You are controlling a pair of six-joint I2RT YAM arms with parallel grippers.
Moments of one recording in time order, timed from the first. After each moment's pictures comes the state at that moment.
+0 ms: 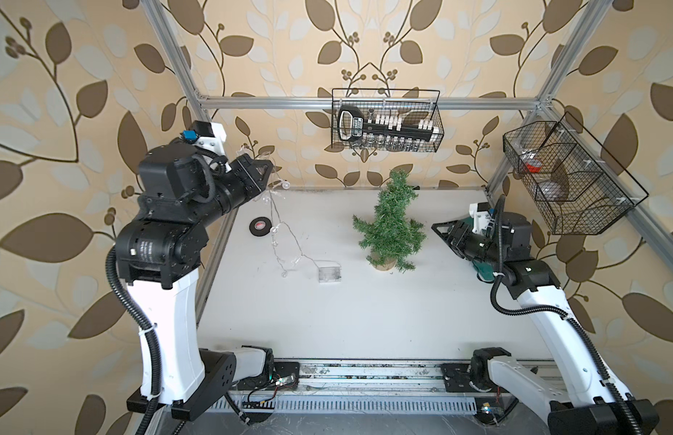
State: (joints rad) left arm -0.09 1.30 2.17 -1.13 0.32 -0.66; right arm 0.07 0.98 0.98 -0.46 -0.48 0.81
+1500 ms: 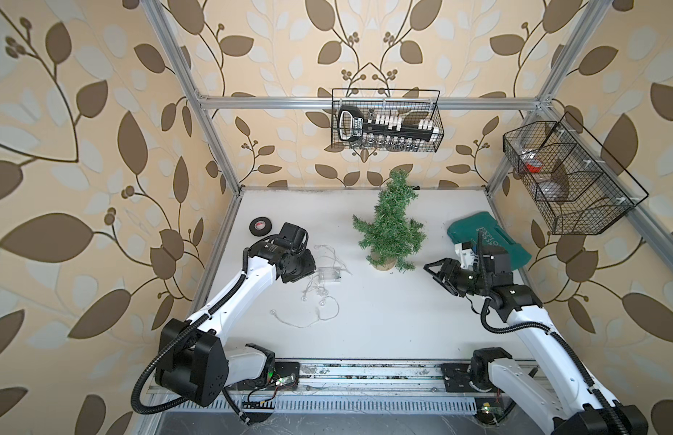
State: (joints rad) left arm -0.34 1.24 0.98 -0.84 0.09 -0.74; right arm 0.08 0.87 0.63 -0.50 -0.55 0.81
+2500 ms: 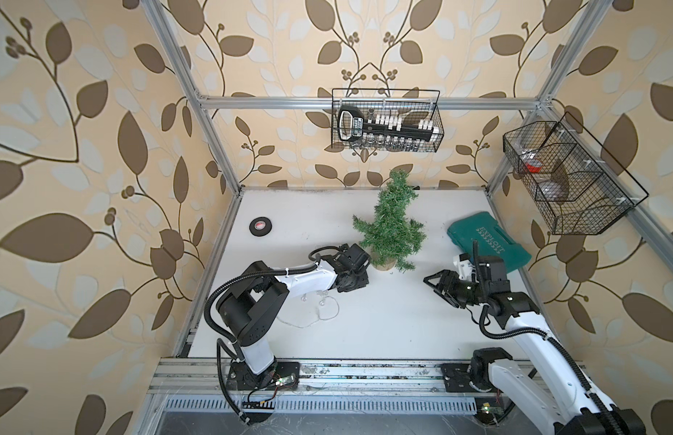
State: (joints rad) left arm -0.74 1.72 0.99 -0.35 0.00 -1.00; right arm 0.08 0.83 0.55 -0.57 -0.54 0.77
